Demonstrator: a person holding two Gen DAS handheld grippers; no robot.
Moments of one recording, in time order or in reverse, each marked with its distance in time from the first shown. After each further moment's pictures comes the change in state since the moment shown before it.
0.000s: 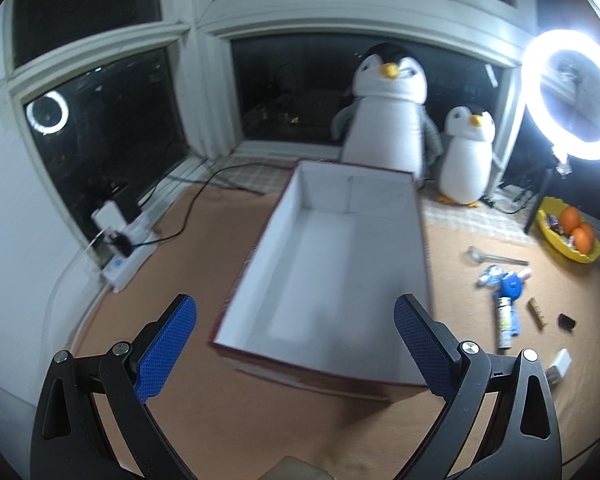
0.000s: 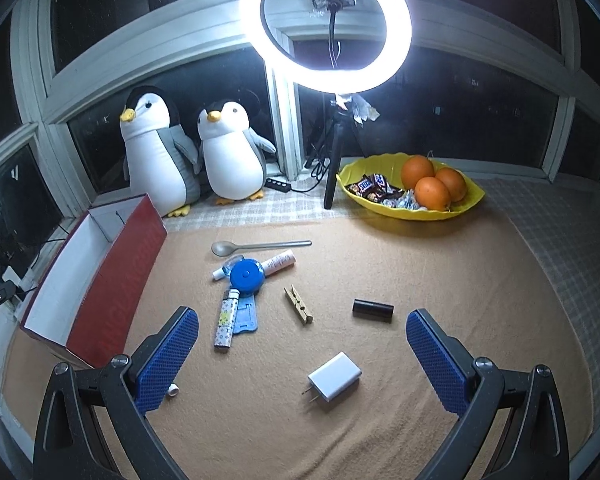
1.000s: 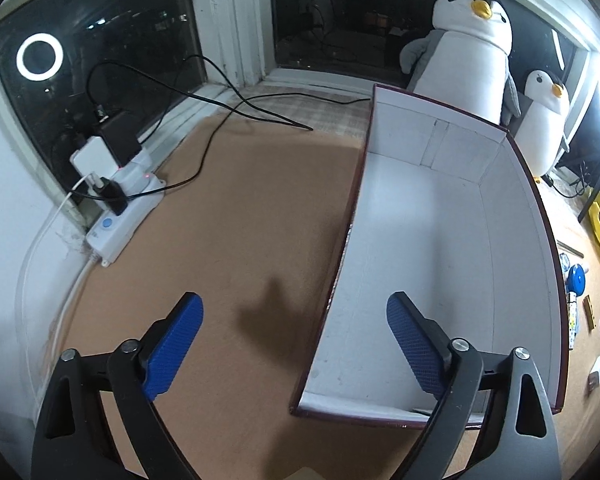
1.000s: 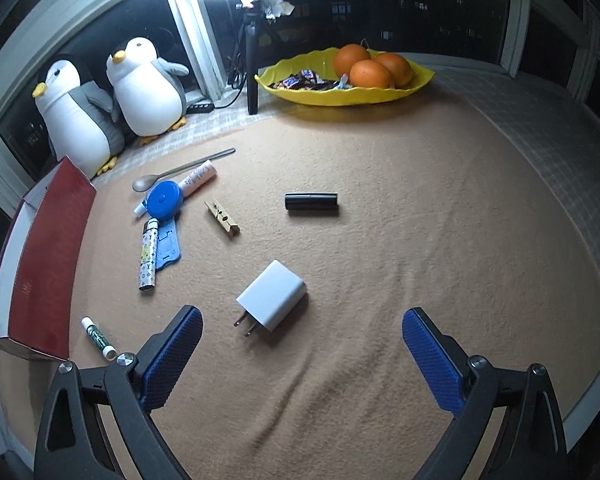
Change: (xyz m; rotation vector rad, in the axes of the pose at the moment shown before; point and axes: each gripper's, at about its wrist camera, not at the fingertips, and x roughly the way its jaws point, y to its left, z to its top) left arm 0.109 0.064 -0.002 -0.041 0.209 0.005; right arm 0.057 -0.046 -0.057 0.196 0.252 -0.112
